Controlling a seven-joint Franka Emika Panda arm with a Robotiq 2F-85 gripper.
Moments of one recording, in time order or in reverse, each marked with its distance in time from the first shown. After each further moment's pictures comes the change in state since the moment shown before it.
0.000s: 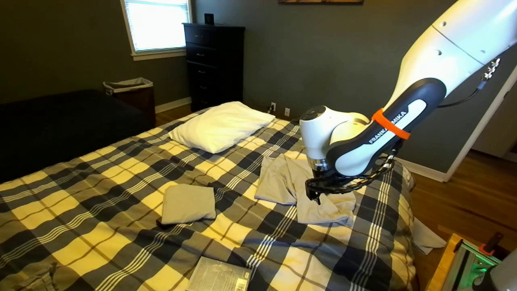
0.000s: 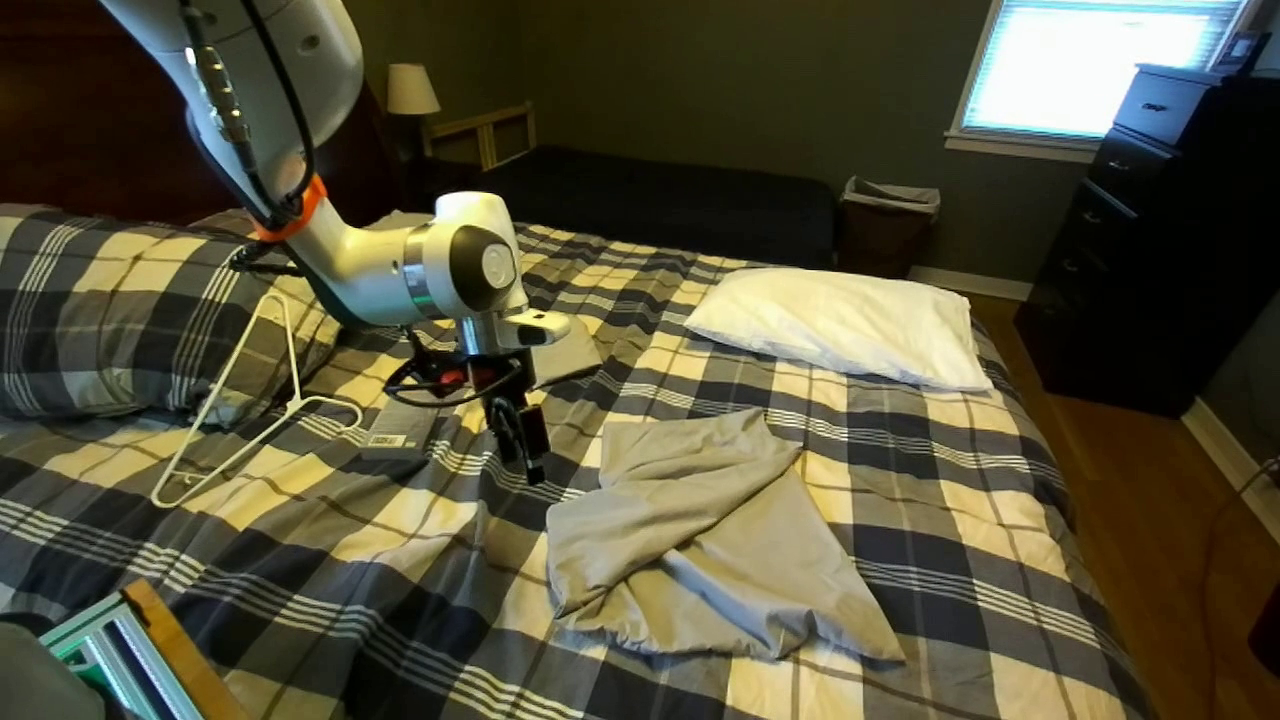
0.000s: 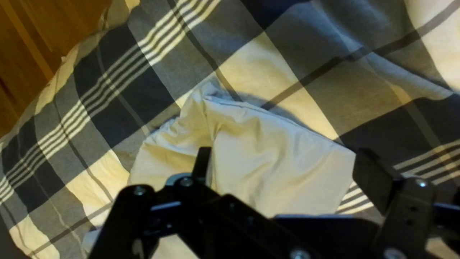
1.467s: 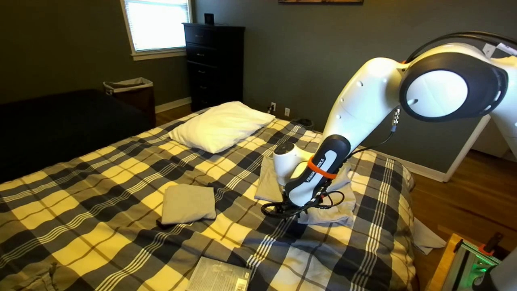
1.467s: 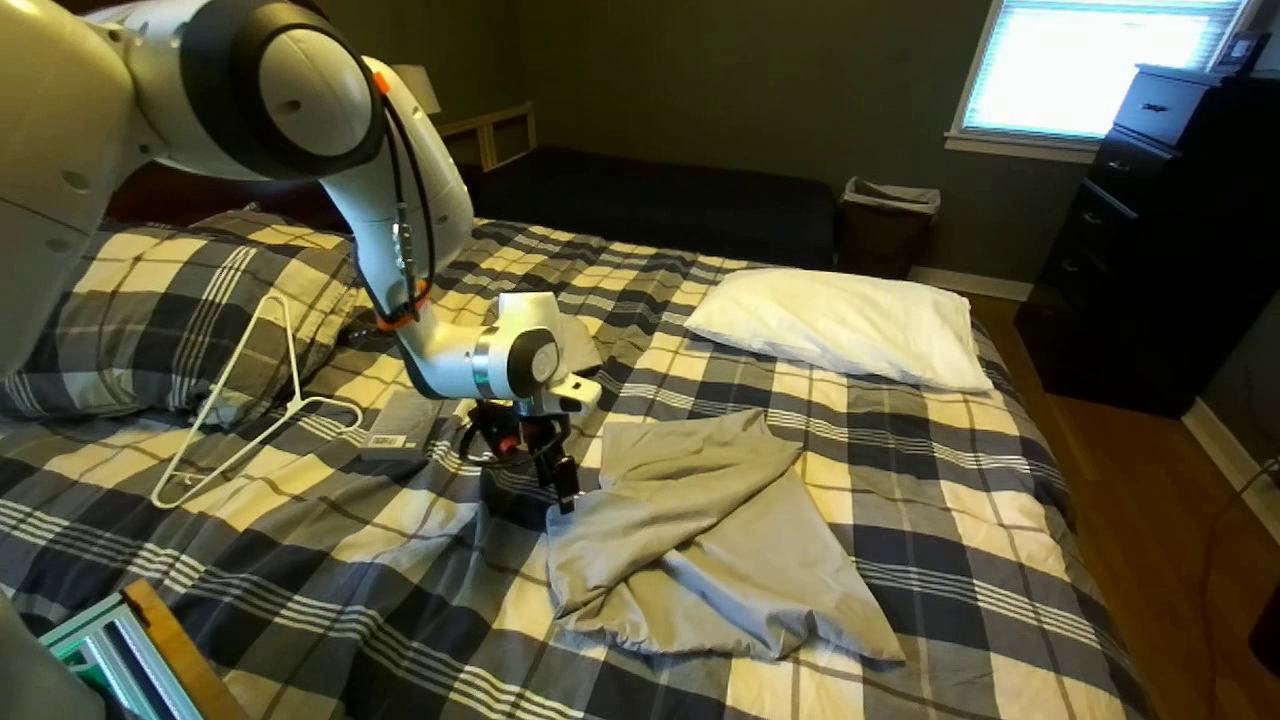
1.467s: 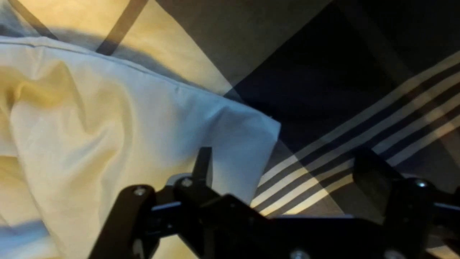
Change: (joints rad) arm 0.267 0.550 -0.248 0.388 0.245 0.264 -0.054
